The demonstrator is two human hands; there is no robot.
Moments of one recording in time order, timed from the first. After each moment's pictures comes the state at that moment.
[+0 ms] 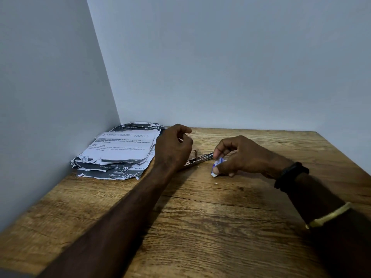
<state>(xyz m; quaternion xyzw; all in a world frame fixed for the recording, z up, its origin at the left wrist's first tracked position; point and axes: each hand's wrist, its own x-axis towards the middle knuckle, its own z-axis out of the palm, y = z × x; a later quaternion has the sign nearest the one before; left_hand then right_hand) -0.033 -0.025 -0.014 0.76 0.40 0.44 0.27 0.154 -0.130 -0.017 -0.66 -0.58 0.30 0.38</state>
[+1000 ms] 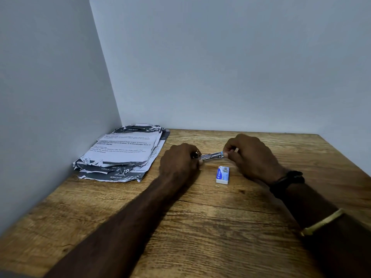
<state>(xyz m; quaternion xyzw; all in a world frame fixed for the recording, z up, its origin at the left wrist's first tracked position) -0.026 -0.021 -0.038 0.87 0.41 0.26 0.12 0.163 -0.124 -0.032 -0.75 -0.59 -0.05 0.28</state>
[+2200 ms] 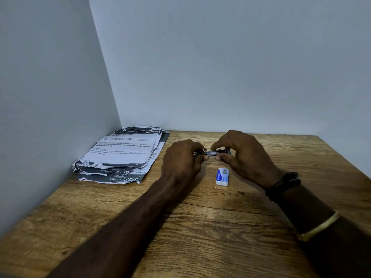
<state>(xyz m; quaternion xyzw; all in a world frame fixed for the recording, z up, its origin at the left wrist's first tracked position) -0.022 -0.027 -0.032 0.86 0.35 0.35 0.10 0.145 -0.128 -0.021 -0.66 -0.67 -0.10 0.32</state>
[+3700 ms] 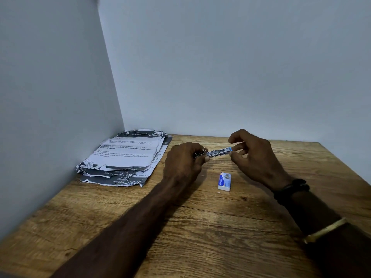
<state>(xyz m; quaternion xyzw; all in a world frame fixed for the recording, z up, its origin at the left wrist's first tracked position) -0.024 -0.026 -0.030 0.83 0.35 0.39 0.19 0.161 -0.127 -0.025 -0.66 -0.60 -0.07 0.44</state>
